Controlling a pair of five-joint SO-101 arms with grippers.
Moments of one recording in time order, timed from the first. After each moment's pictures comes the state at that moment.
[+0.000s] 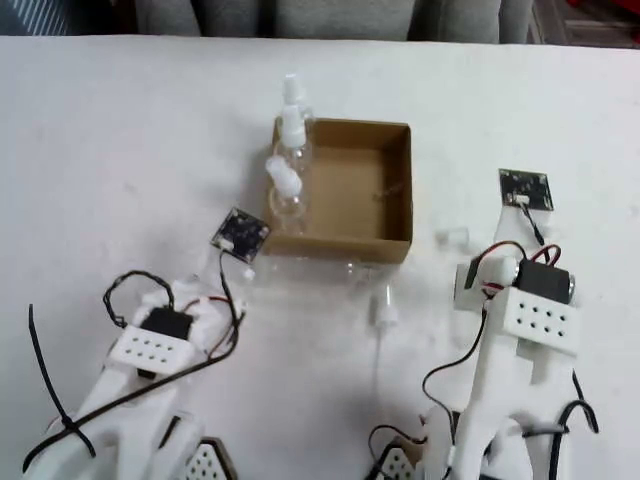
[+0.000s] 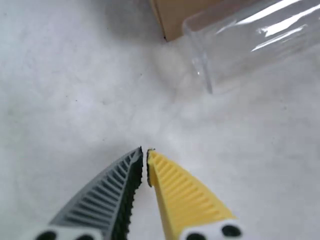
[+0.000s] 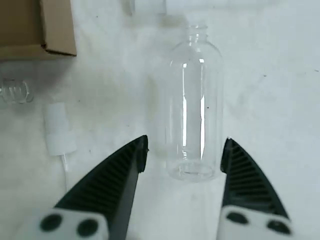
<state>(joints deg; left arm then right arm) 8.0 -43.0 77.2 39.3 -12.2 14.0 -36.9 46.1 70.5 9.5</state>
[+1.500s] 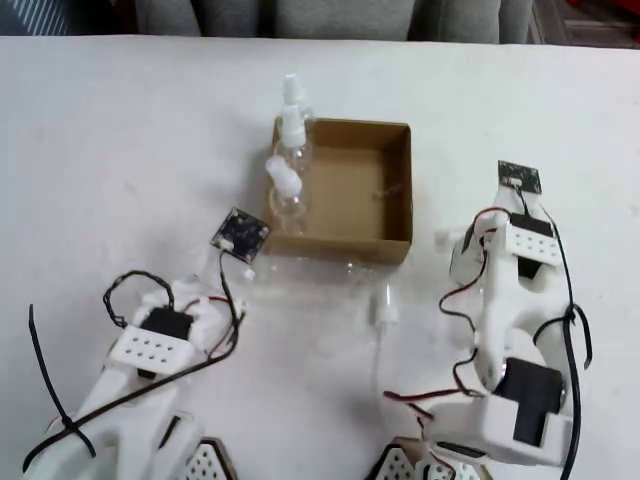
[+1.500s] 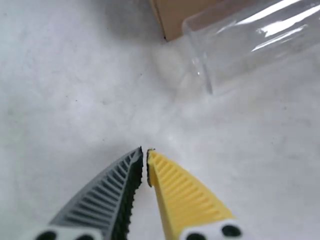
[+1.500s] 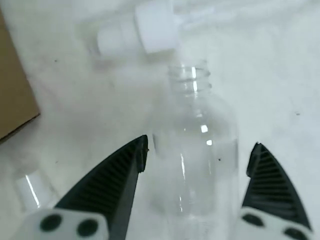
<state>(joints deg) 8.0 -43.0 77.2 39.3 -12.2 13.7 -2.2 33.4 58.4 5.8</state>
